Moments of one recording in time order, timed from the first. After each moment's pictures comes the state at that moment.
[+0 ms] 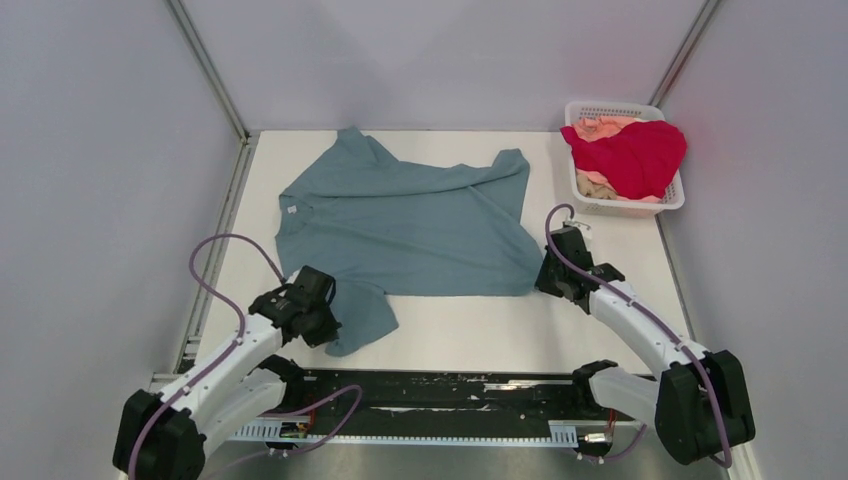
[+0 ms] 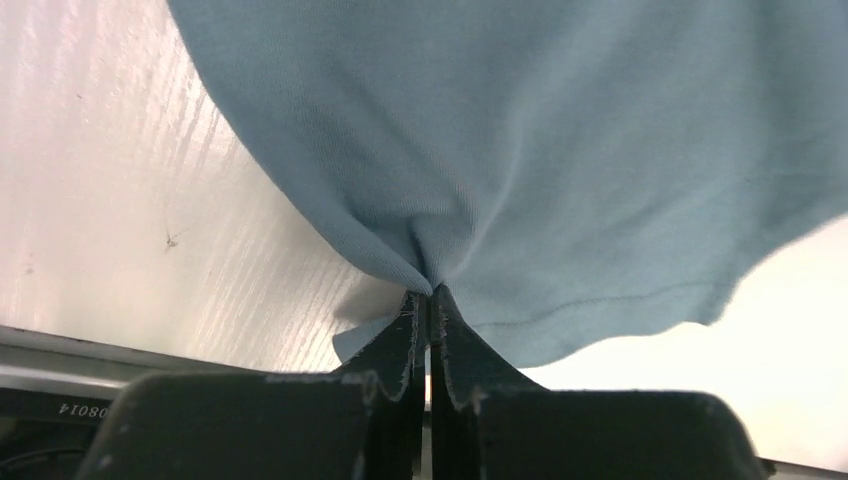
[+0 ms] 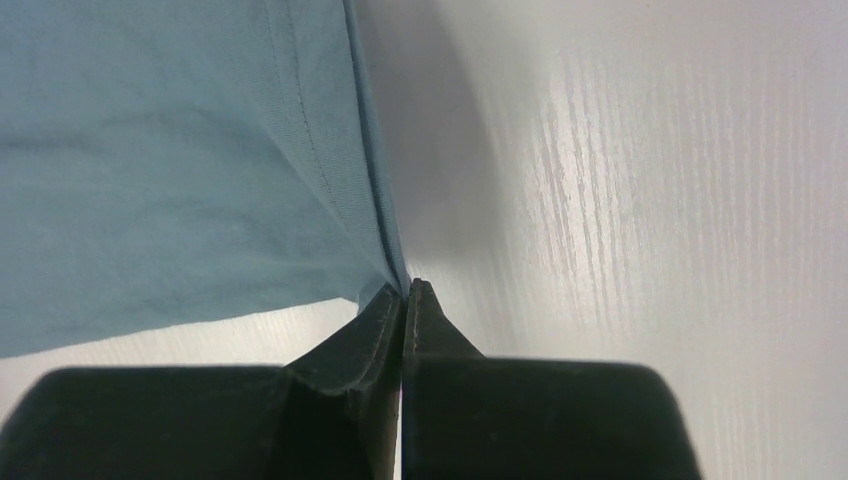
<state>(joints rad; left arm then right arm) -0.45 0.89 0.44 -0.80 -0.10 -0.96 0.32 1.11 0.61 -0.45 0.19 0.59</state>
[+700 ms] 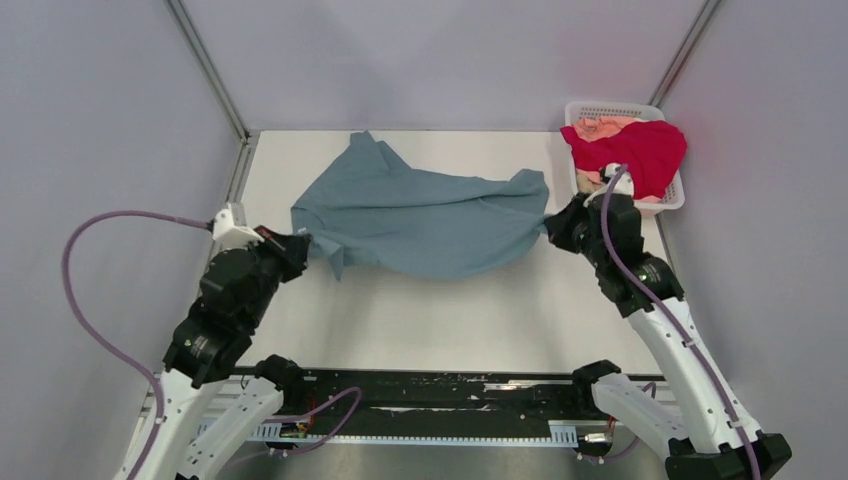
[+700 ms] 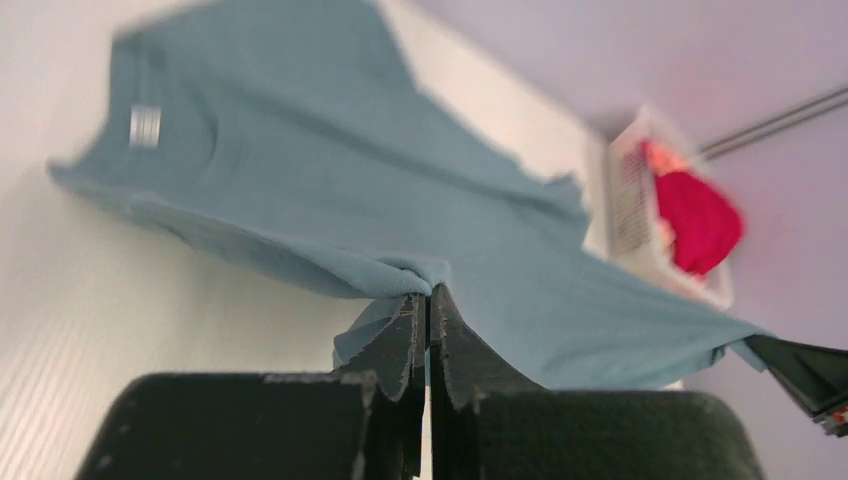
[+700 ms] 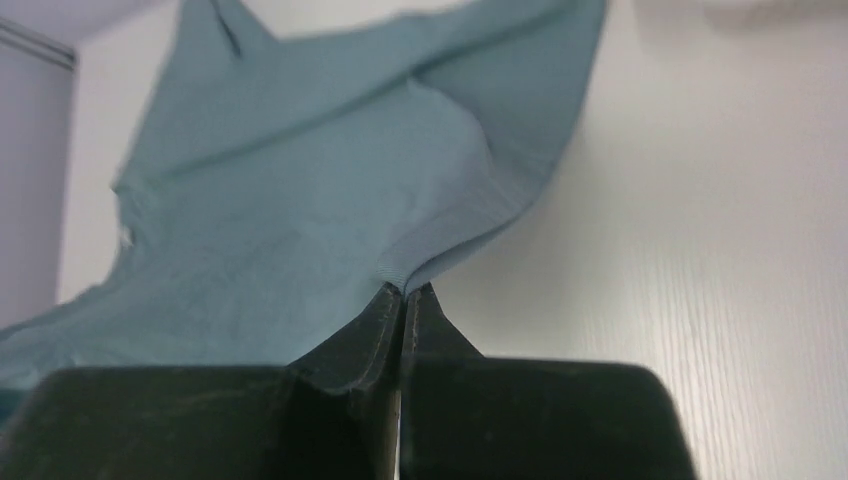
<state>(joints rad) -0.45 0.49 0.79 -0.67 -0.28 -0.80 0.32 0.86 0.91 -0.61 0.11 0.56</state>
